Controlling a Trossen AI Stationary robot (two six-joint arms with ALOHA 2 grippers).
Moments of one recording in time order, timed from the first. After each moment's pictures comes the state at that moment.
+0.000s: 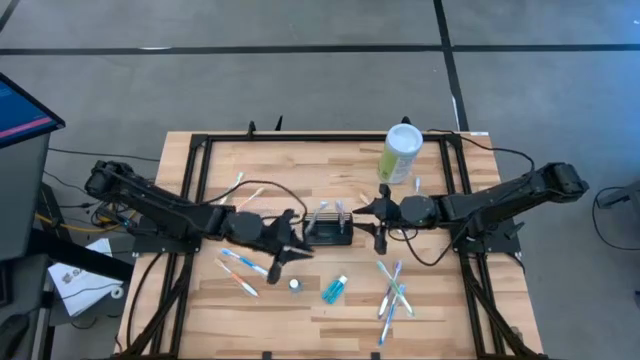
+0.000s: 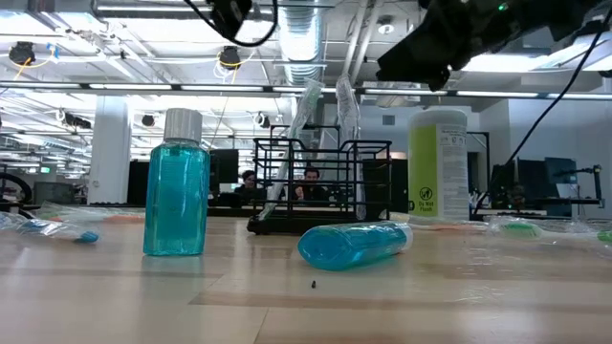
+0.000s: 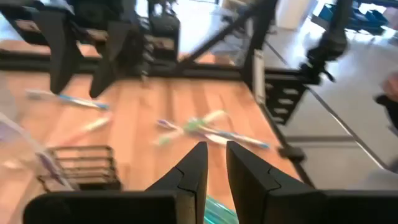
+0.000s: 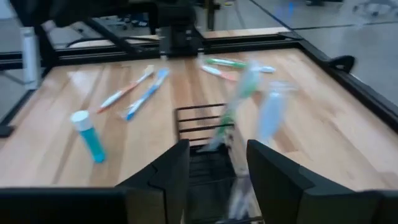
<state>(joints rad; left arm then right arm) -0.33 1.33 0.84 0.18 -0.13 -0.20 0.20 1.19 0.62 0.20 0.29 0.13</state>
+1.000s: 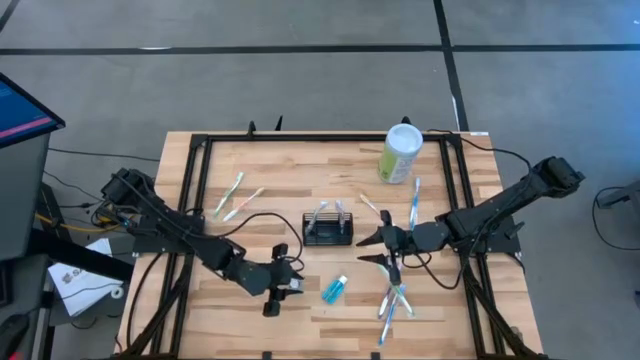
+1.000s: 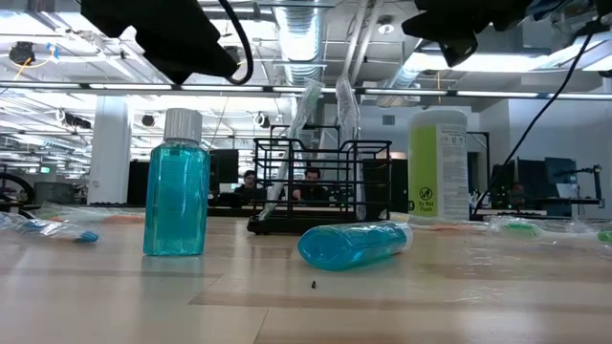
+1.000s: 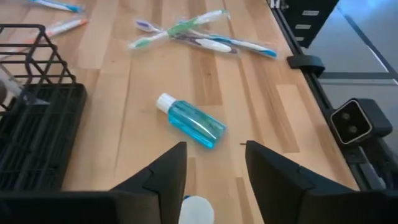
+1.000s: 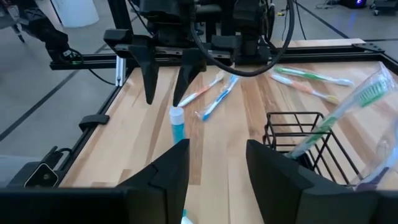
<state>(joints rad) -0.56 1.53 0.84 0.07 -0.37 -0.34 0.43 1.19 0.62 0.25 0.32 0.18</state>
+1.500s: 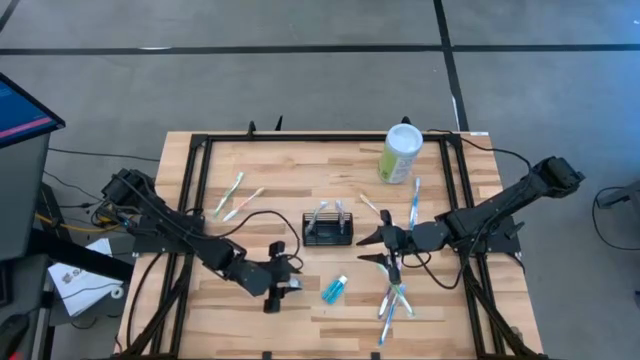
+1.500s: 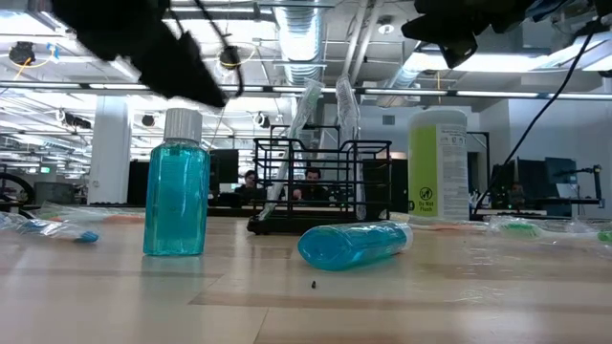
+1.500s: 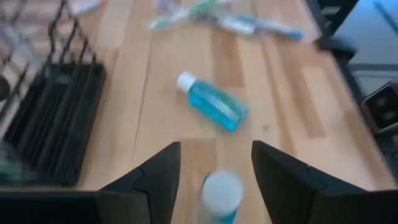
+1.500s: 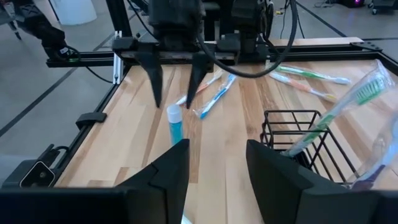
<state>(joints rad) -0.56 1.54 0.80 0.03 -0.42 -0.40 0.43 1.19 0.62 0.24 0.32 0.18</state>
